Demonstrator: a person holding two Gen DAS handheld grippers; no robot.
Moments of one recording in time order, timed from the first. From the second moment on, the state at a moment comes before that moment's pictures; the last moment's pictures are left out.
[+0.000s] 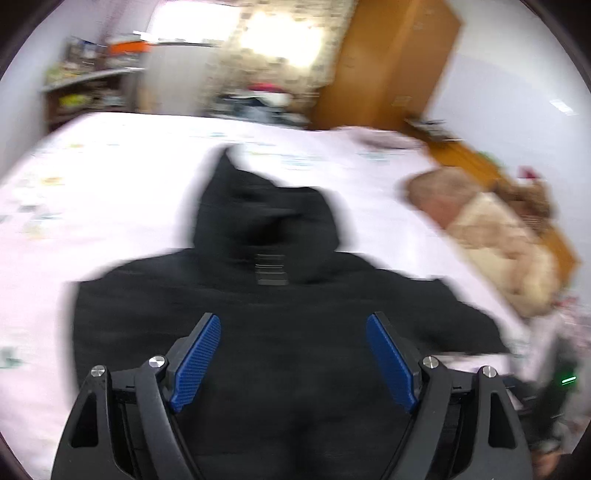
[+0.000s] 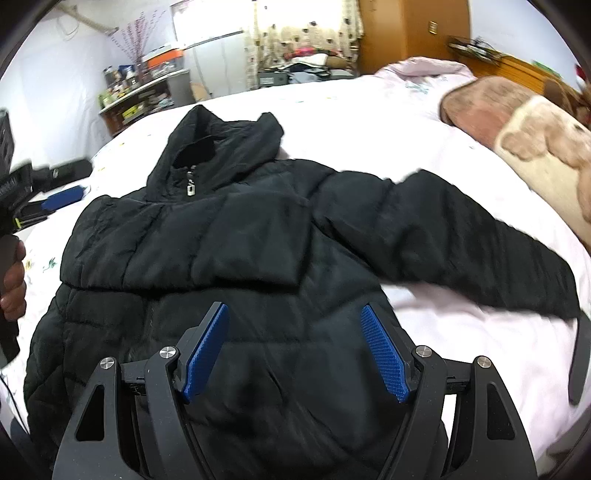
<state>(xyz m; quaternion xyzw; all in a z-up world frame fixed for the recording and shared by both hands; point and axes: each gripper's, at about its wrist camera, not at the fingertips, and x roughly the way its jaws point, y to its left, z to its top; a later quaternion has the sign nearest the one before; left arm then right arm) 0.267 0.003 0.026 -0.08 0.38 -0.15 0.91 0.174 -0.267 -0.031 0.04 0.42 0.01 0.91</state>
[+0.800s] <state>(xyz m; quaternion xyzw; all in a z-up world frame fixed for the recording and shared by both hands) 0.252 0.093 -0.039 -0.06 0.41 -0.05 0.91 0.266 -0.250 -0.071 0.04 0.45 0.05 0.89</state>
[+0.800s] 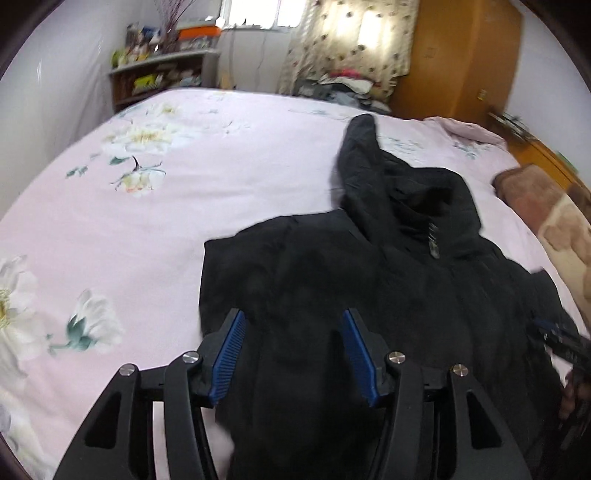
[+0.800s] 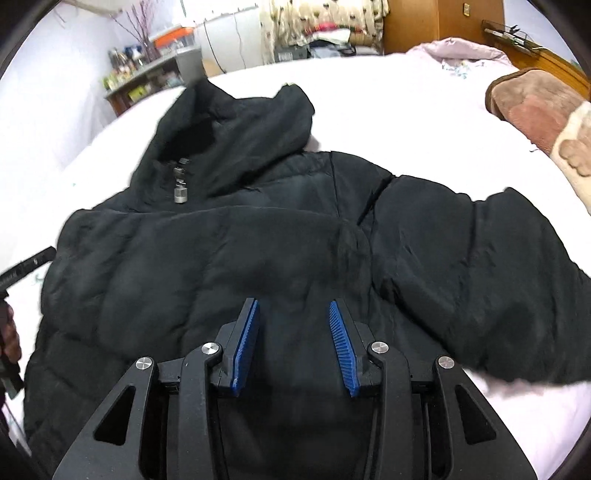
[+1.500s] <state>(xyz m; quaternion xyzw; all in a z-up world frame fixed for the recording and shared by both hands) 0.139 0.070 0.003 -0.07 0.41 -0.04 0.91 0.163 -0.248 -0.028 0.03 0.44 0.02 0.90</state>
